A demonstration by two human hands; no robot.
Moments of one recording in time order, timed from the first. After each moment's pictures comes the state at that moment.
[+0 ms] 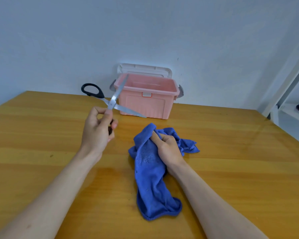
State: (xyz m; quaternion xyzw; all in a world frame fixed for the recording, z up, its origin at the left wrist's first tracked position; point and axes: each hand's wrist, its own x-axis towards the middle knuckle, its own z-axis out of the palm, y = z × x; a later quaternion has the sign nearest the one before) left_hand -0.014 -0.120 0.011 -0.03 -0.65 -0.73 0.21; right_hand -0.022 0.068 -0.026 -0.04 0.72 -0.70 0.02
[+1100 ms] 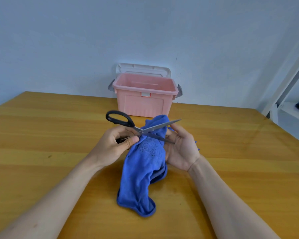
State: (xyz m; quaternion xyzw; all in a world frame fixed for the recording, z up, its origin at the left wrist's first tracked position) left_hand -0.010 -0.110 -0.015 -0.22 -0.75 -0.62 0.06; right_hand -0.022 0.107 -0.005 -0.09 0.45 -0.85 0.26
